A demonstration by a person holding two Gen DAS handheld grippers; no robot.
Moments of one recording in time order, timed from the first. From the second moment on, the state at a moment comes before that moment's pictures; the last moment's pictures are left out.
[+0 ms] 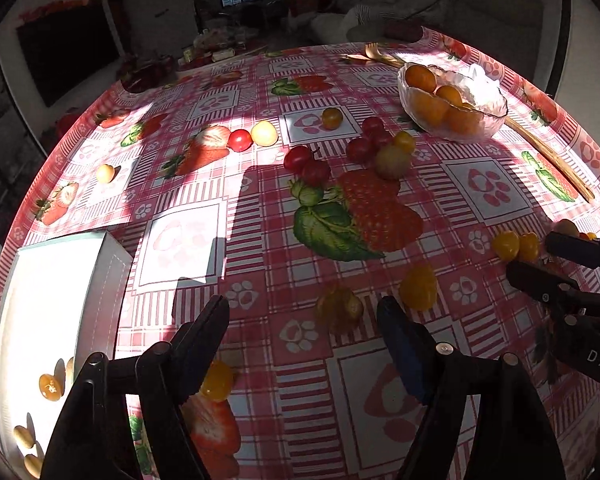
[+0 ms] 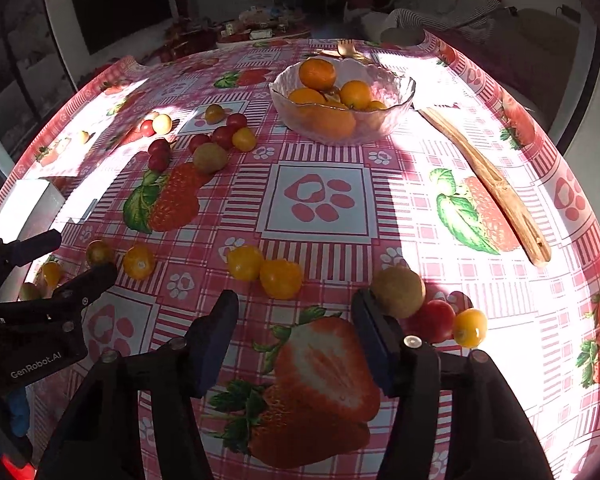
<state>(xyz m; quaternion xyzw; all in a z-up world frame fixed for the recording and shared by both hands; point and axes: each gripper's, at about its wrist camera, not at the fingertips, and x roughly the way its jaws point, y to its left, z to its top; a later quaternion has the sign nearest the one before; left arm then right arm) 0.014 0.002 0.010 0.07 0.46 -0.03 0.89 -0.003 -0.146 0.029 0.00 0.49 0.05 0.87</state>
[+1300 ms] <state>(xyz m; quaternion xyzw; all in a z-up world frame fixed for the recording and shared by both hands) -0.103 0.050 0.027 -0.06 0.46 -0.04 0.89 -0.058 -0.110 0.037 0.06 0.53 0.15 0.83</state>
